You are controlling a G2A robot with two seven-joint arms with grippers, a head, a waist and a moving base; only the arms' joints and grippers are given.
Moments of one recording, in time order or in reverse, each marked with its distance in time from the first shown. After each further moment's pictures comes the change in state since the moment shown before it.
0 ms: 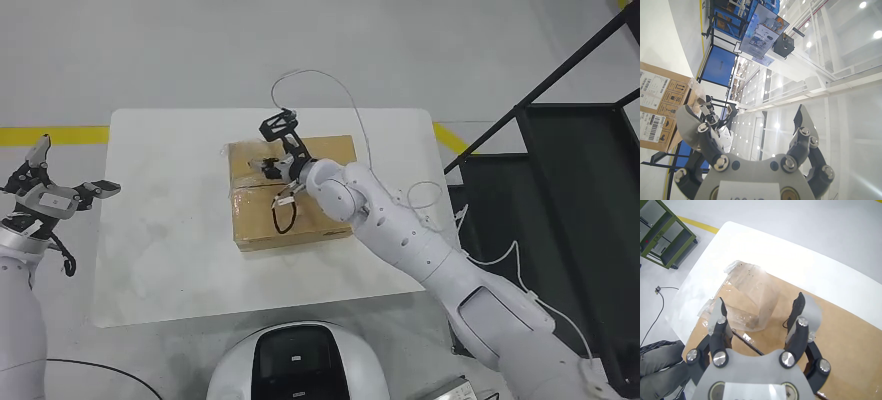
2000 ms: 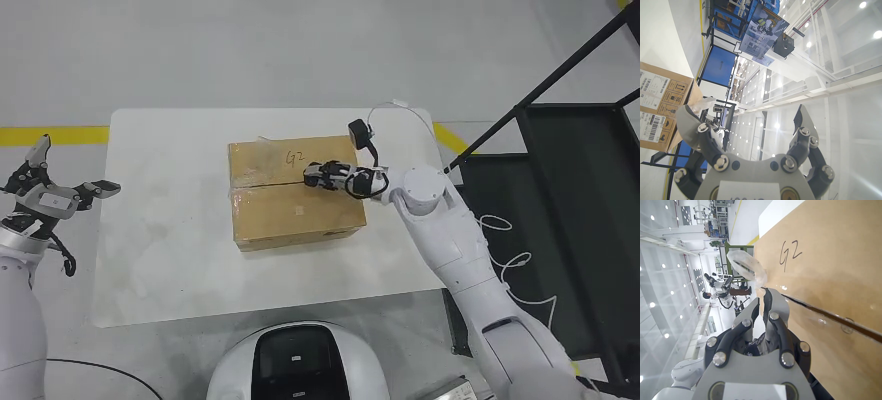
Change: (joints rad) left arm 0.000 0.000 0.000 0.000 0.000 0.000 0.000; right arm -0.263 0.081 0.502 -0.029 0.879 -0.048 0.432
